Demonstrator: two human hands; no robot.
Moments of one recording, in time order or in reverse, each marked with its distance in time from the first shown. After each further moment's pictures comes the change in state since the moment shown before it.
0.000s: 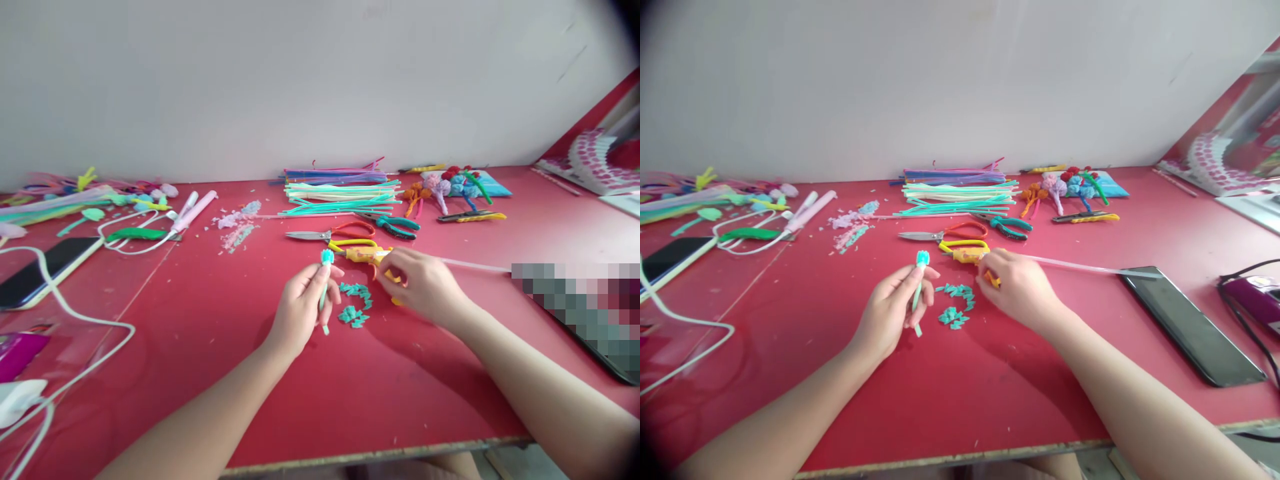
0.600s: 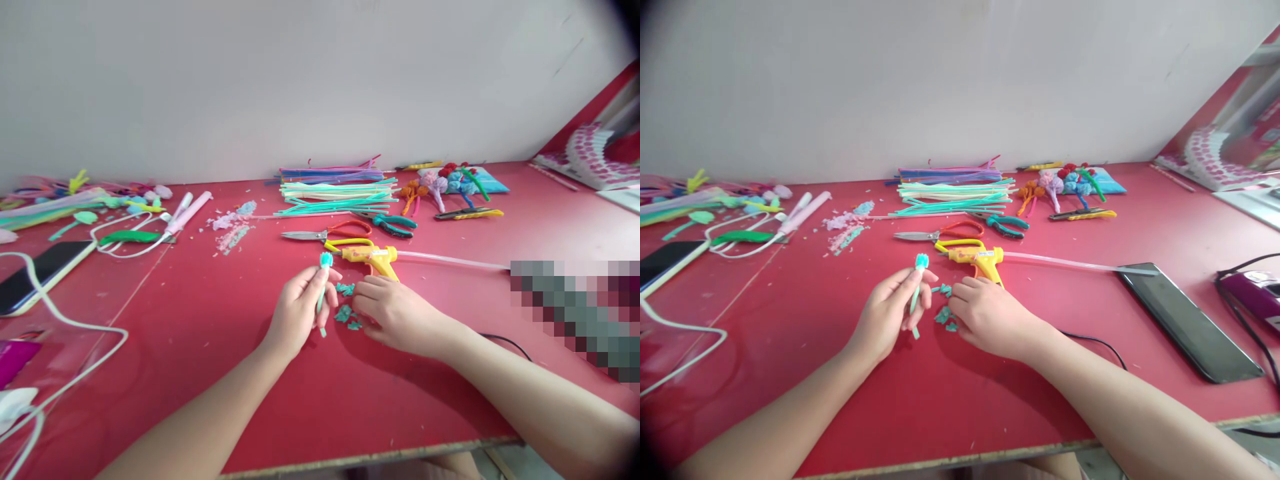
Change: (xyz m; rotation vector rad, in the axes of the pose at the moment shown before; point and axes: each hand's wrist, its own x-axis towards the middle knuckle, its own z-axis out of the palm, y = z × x) left_hand 0.001 -0.002 0.002 0.030 -0.031 -0.023; right_hand -0.008 -0.022 0.016 0.053 -0.202 -0.420
